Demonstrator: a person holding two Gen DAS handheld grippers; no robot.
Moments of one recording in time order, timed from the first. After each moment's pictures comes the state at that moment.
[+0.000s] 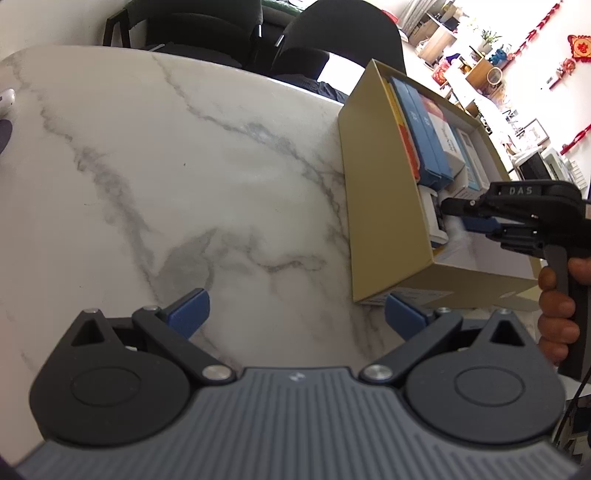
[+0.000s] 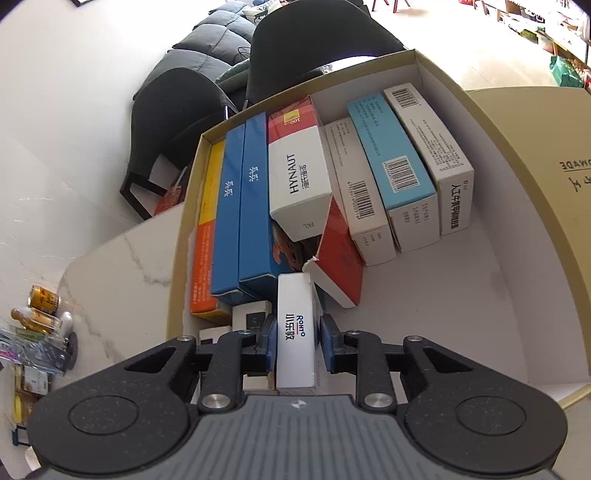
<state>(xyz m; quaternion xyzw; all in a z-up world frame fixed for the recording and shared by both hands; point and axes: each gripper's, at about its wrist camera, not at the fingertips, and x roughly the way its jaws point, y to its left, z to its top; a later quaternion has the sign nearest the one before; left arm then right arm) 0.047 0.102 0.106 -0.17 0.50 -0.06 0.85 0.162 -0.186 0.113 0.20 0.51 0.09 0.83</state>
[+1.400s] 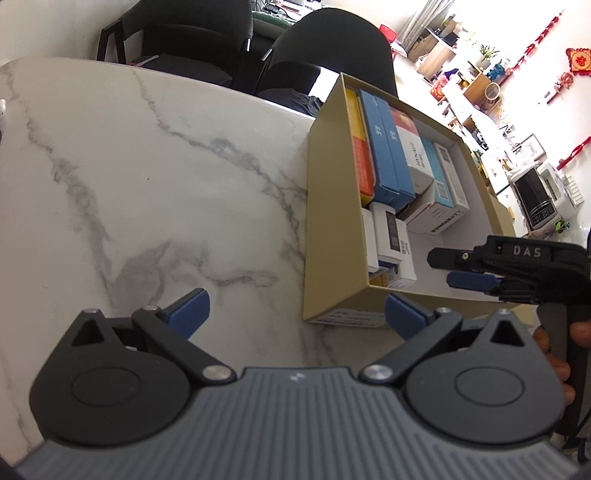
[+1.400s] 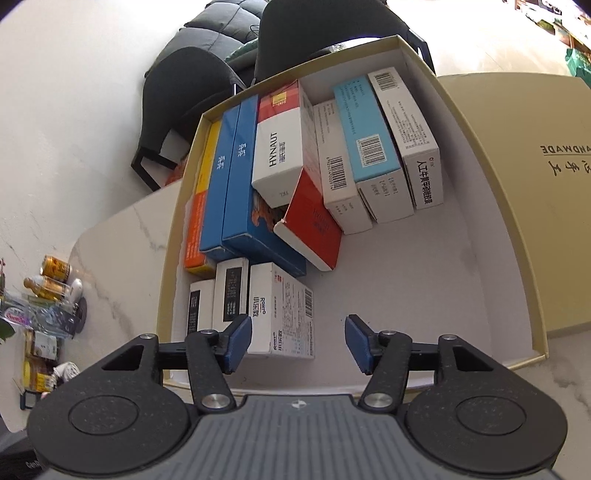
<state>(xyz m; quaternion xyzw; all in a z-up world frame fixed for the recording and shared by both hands) 0.049 0.063 0.120 -0.18 0.48 -0.06 0.86 0.135 -0.216 0.124 0.17 0.54 0.12 0.81</state>
